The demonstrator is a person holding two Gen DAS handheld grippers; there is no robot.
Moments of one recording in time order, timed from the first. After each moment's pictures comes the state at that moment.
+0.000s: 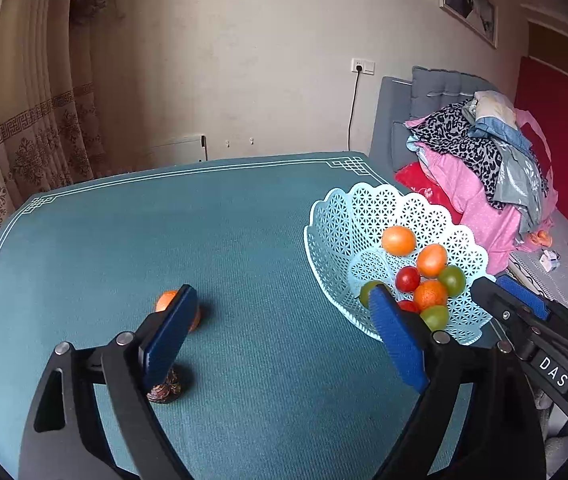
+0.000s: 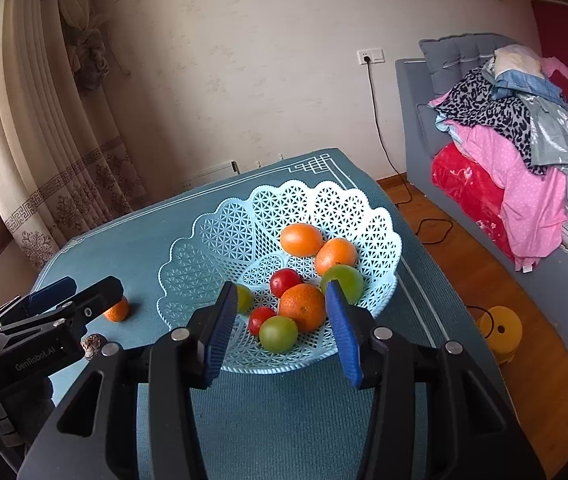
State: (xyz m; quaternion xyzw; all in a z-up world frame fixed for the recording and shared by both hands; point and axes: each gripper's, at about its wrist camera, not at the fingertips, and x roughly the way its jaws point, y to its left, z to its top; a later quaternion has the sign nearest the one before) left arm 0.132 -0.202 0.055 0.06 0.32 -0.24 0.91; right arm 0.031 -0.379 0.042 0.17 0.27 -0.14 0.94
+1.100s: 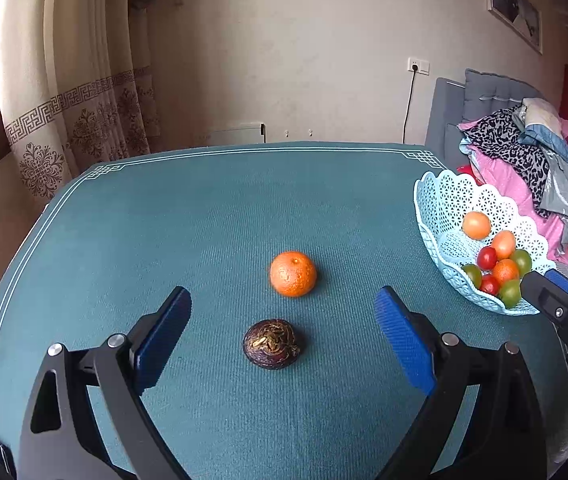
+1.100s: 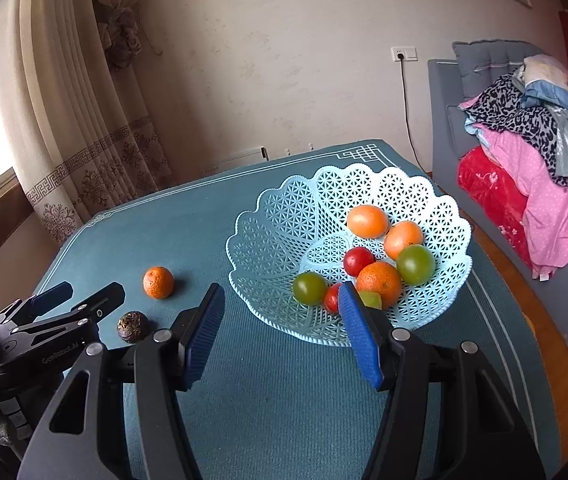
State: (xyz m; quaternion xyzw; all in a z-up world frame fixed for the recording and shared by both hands) left arm 0.137 -0.125 0.036 0.06 0.33 -0.15 0.93; right arm 0.040 -0.321 0.044 0.15 0.29 -0.09 0.94
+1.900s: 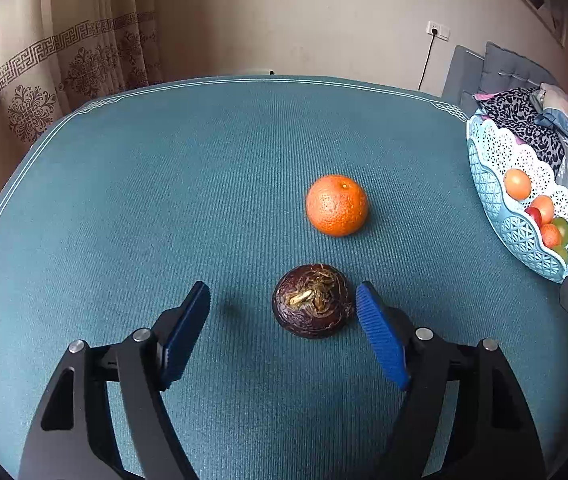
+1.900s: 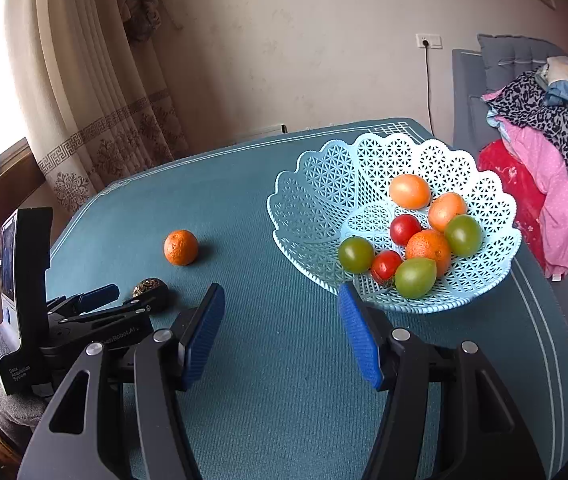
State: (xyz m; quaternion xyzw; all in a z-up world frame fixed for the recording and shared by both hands) left arm 0.169 -0.109 -0.023 0.05 0.42 -0.14 0.90; right arm 0.049 -0.290 0.025 0.13 0.32 -0.06 0.93
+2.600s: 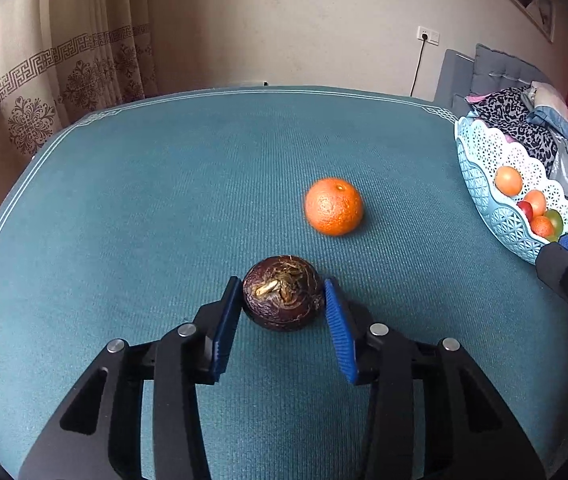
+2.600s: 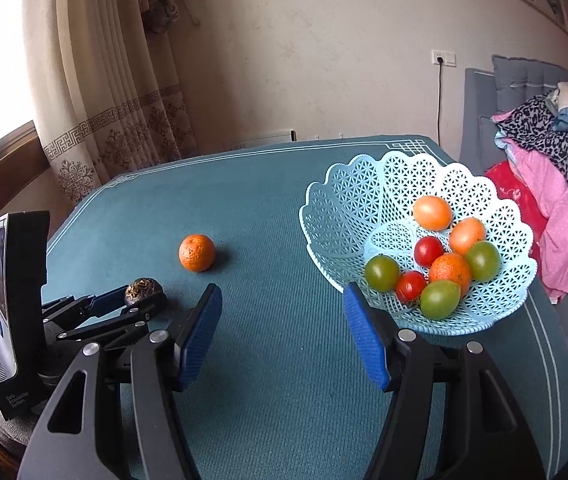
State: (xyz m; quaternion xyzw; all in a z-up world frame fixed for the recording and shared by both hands) left arm 0.155 -0.102 -0.018 0.05 0.39 -0.15 0.91; right arm 0.064 -0.262 0.033 0.09 0.32 -0.05 0.94
